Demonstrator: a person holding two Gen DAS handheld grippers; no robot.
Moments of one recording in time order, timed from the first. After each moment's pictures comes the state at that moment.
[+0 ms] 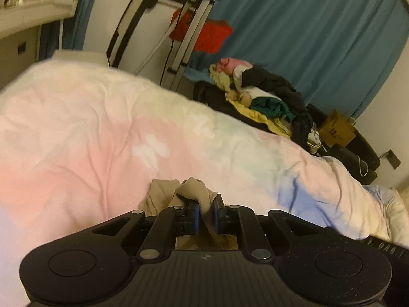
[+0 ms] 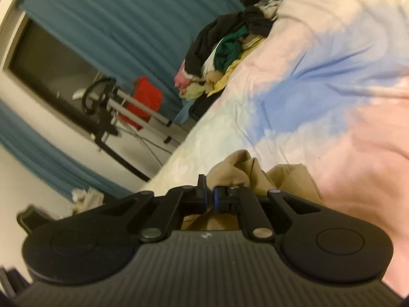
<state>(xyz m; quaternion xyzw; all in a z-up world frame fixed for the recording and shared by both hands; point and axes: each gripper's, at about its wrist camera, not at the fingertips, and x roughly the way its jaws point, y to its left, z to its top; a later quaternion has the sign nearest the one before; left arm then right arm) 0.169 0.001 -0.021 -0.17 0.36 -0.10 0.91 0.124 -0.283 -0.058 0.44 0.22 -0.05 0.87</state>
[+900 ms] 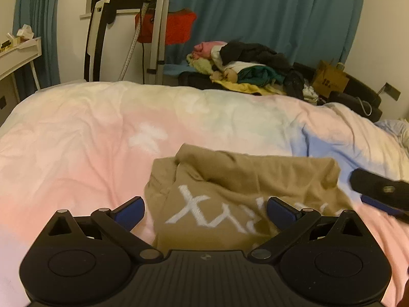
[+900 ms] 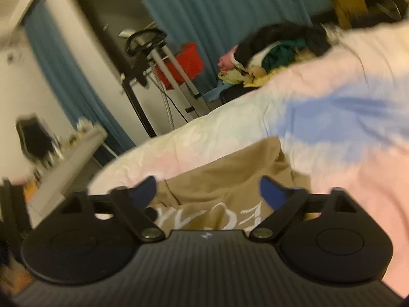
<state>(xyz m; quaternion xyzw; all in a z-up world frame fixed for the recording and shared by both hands) 0.153 -0.012 -0.055 -0.01 0.36 -0.13 0.92 0.095 -0.252 -0.039 0.22 0.24 0.04 0.94</state>
